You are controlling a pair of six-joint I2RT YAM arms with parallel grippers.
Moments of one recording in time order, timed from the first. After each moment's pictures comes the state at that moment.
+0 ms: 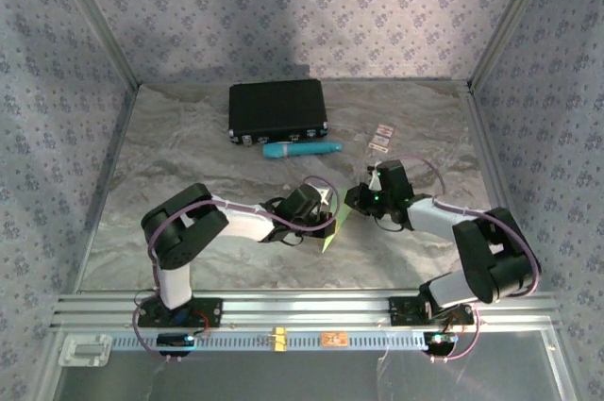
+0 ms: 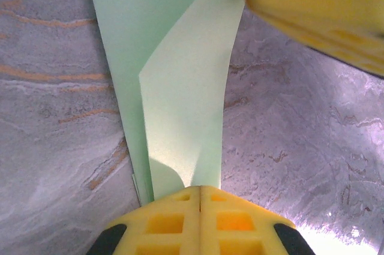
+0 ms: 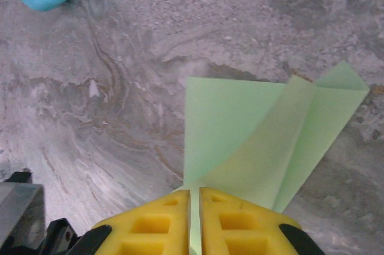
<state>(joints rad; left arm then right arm) -0.99 1.85 0.83 0.25 0.22 -0.77 0.38 1.43 0.54 0.08 -0.42 0.76</state>
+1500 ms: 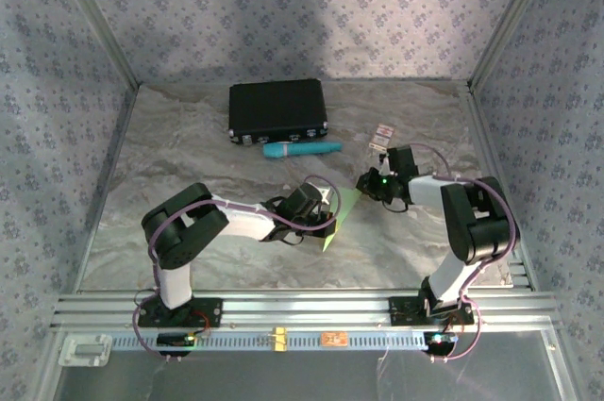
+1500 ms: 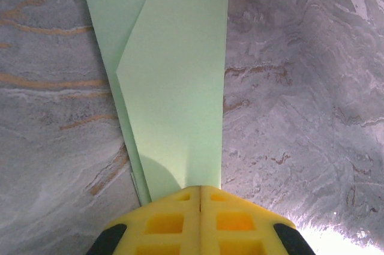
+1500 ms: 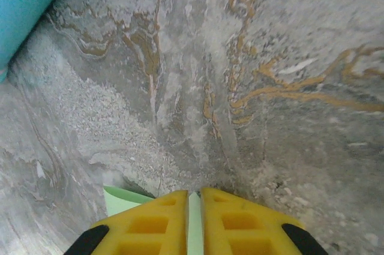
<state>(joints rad) -0.99 1.85 0.84 0.23 0.21 -0.75 0.21 1.65 0.72 0.00 -0.42 0.68</state>
